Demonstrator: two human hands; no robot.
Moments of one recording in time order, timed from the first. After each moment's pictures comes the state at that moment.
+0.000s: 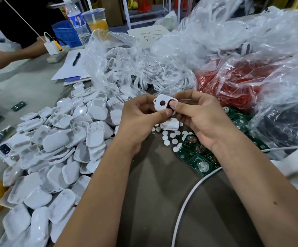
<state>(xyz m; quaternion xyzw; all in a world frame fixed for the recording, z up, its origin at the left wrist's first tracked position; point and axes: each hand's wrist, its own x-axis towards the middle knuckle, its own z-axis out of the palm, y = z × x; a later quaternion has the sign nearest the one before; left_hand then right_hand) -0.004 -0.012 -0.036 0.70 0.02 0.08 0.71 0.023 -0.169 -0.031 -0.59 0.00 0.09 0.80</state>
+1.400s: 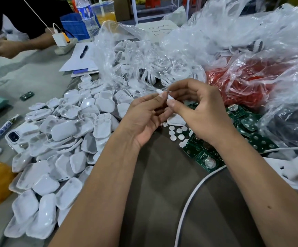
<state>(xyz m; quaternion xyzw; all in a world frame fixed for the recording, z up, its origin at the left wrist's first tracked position) -0.001 -0.007 -0.029 0.48 0.08 -0.05 0.87 0.017 -0.163 -0.031 -0.77 -0.24 -0.11 0.57</state>
